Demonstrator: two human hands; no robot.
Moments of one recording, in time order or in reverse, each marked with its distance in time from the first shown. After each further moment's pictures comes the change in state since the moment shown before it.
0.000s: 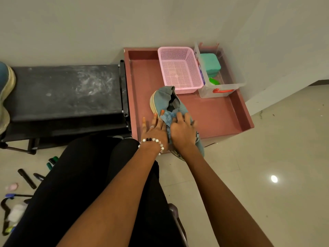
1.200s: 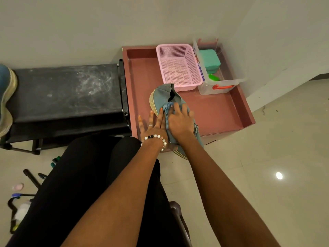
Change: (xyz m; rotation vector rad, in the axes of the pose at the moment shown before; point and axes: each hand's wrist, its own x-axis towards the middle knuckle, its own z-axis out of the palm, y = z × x) left_hand 0.005 0.005 0.000 0.032 -0.107 -0.126; right_hand 0.027 0.005 0.010 -0.047 0.048 -0.048
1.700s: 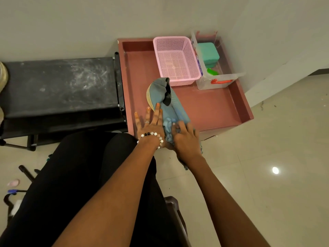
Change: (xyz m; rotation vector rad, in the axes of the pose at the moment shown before) left_hand 0.004 0.000 0.014 -0.048 0.063 -0.012; right_hand -0.069 0.021 0.037 -0.009 0.068 -0.027
